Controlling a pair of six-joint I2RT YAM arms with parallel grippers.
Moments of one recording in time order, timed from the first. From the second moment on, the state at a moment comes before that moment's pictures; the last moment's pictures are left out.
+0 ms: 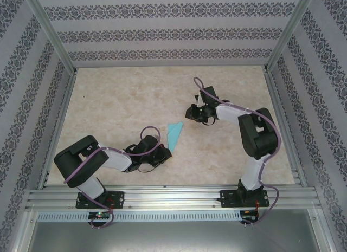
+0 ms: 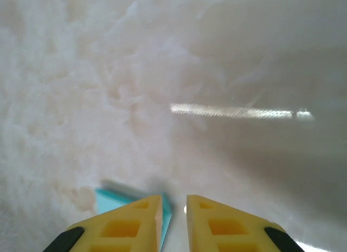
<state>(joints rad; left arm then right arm) -0.85 1.61 0.42 0.49 0.25 -1.40 0.36 1.84 1.11 -0.26 -0.42 0.55</state>
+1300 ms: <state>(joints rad) -0.77 1.68 0.74 0.12 0.31 -1.20 0.53 1.91 1.03 -0.14 -0.44 0.65</state>
